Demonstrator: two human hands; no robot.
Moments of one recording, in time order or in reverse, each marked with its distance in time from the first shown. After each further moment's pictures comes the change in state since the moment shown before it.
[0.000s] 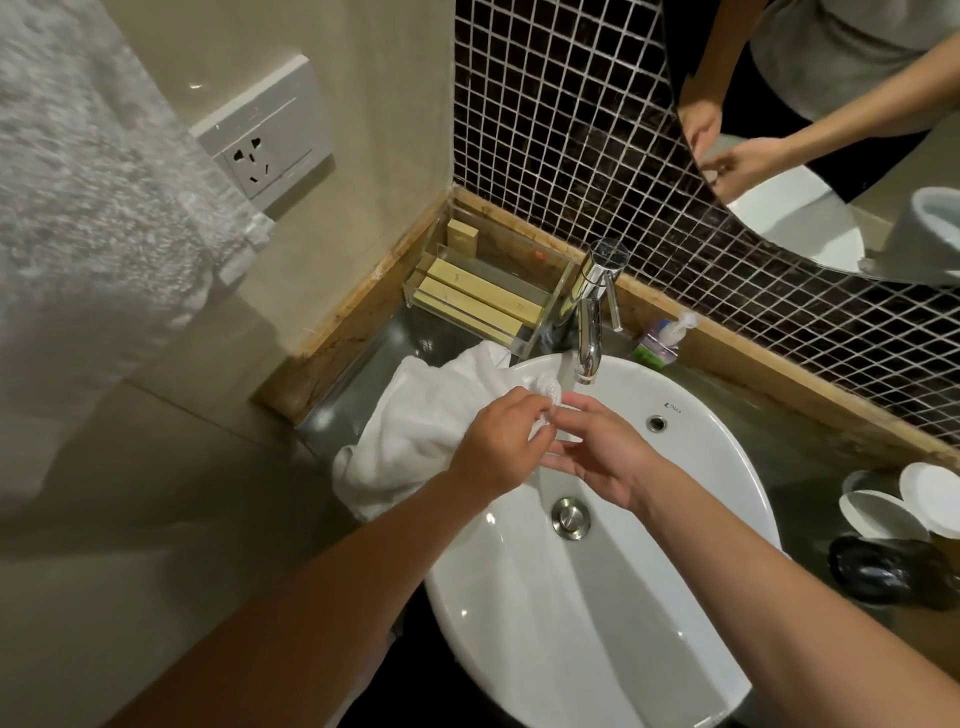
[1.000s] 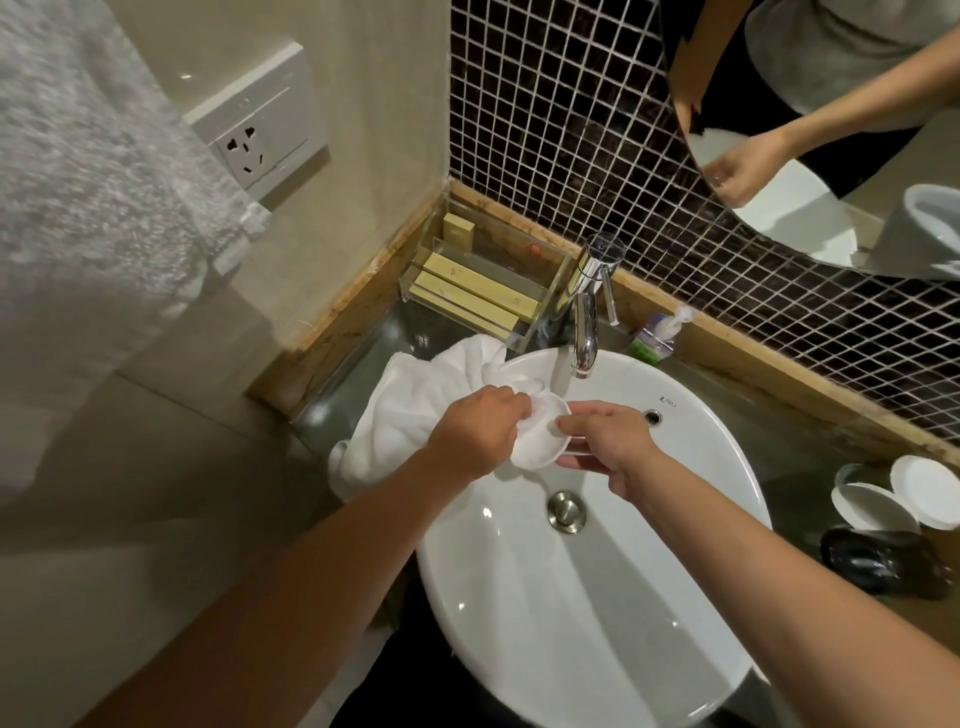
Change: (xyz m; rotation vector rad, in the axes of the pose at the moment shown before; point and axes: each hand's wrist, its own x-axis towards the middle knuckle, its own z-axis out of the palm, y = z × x) left_hand 0.001 -0.019 -0.017 0.303 -0.154 0.130; right_hand -0.006 -0.002 -0.004 -0.243 0.389 -0.011
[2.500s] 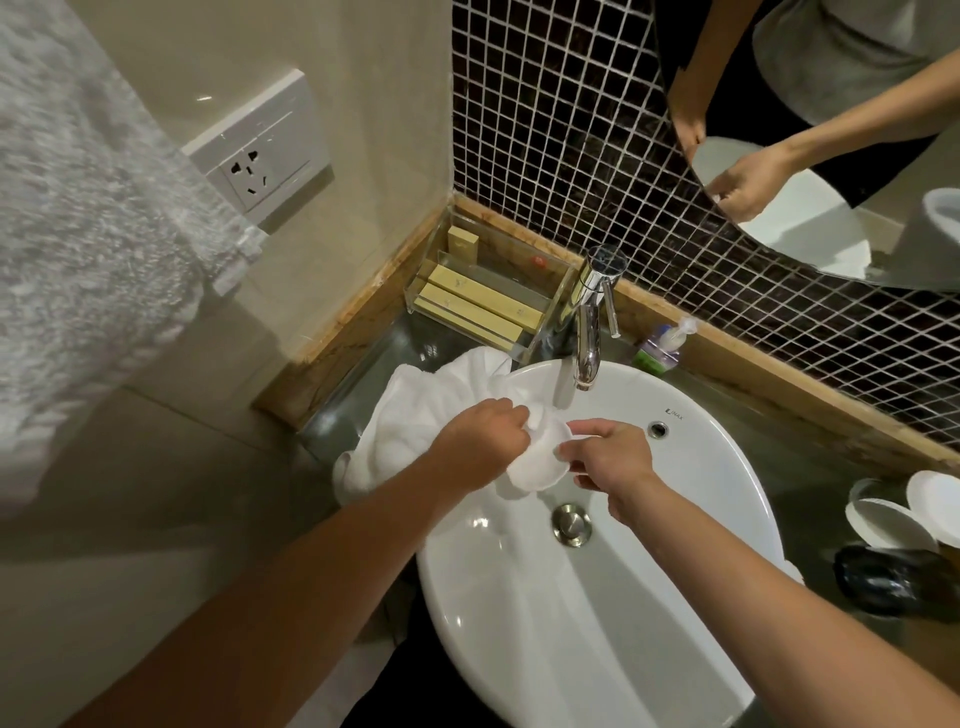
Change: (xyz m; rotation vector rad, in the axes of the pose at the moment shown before) left_hand 0.006 -0.009 0.003 0.319 -0.162 0.266; right_hand -0.003 0.006 0.000 -0.139 0.080 0.000
